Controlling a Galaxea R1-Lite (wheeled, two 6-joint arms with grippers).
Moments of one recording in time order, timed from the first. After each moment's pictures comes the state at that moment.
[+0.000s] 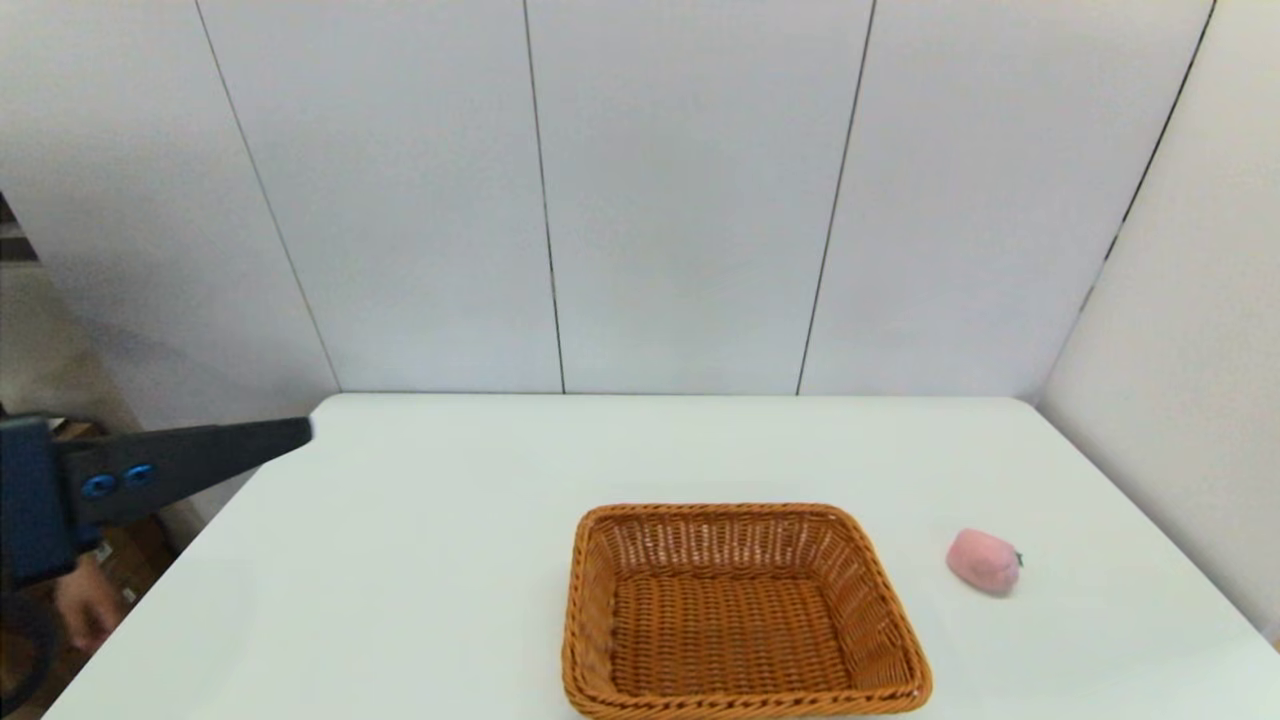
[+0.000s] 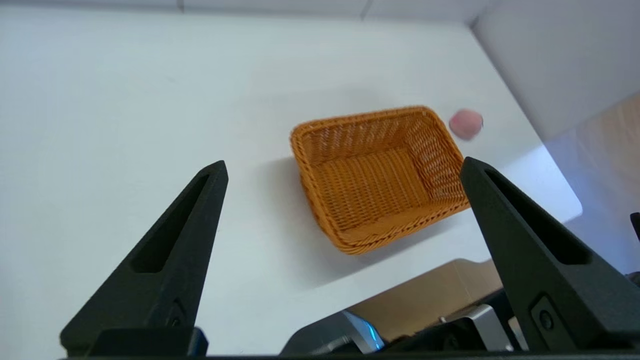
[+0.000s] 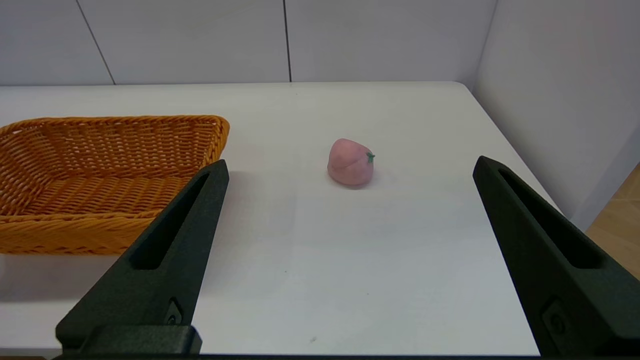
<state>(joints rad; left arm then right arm) -0.41 0.94 -0.85 0.24 -0.11 -0.35 0.00 0.00 0.00 0.00 -0.02 0.02</state>
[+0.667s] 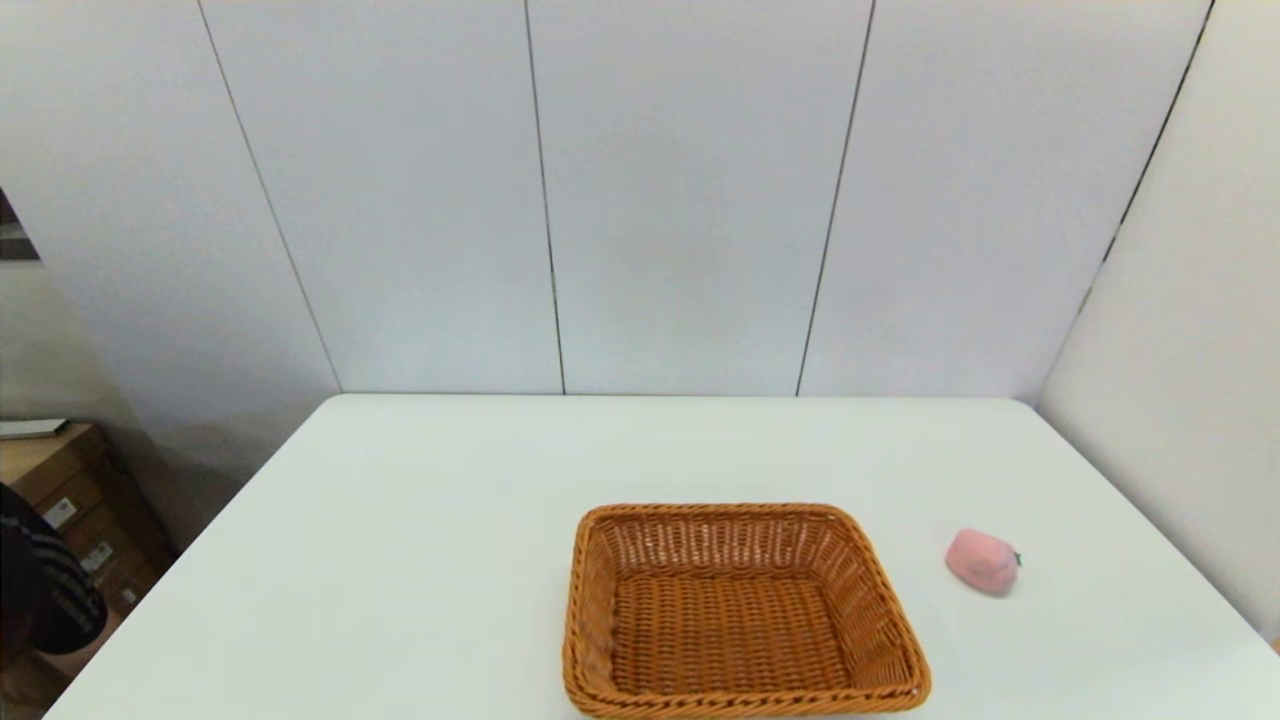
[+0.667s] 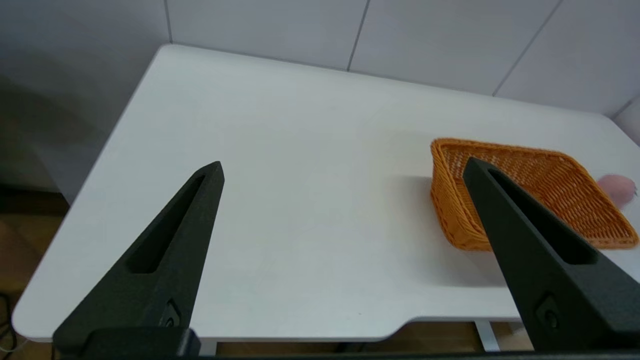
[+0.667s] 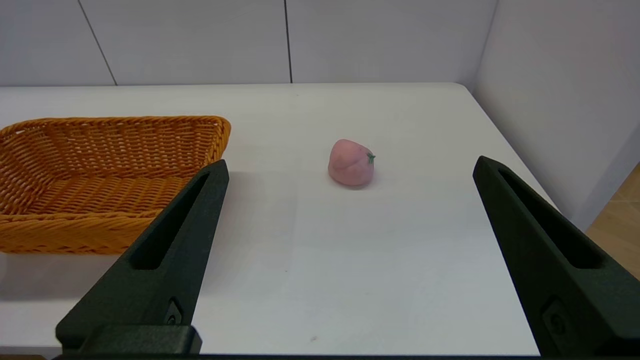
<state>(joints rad) -0.11 0.30 -0.51 0.35 0.02 -0.23 0.00 0.00 0.00 0.00 -0.02 0.02</state>
